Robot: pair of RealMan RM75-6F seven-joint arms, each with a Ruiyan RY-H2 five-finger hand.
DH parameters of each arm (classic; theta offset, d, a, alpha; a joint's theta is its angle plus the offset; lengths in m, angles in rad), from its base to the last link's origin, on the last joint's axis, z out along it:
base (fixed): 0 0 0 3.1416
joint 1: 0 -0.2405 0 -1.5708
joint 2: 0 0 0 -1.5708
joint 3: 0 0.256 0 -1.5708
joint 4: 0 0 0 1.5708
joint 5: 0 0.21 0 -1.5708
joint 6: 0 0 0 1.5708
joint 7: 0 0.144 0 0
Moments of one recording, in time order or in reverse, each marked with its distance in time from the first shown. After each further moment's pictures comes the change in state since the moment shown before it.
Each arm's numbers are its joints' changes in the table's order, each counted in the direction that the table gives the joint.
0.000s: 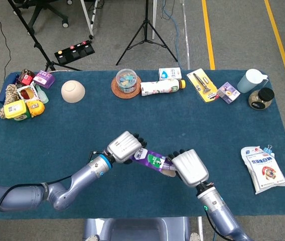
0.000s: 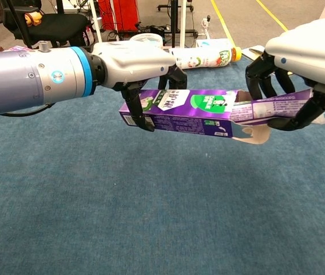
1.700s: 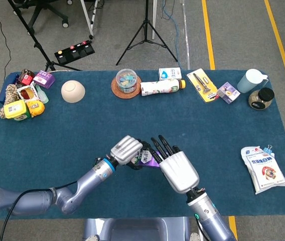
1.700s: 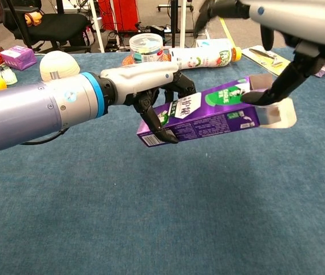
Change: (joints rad) left arm -0.062 0.147 -0.012 0.130 0.081 0.042 -0.365; right arm -0.063 0.039 -0.026 -0.157 -0.058 0.139 -0.119
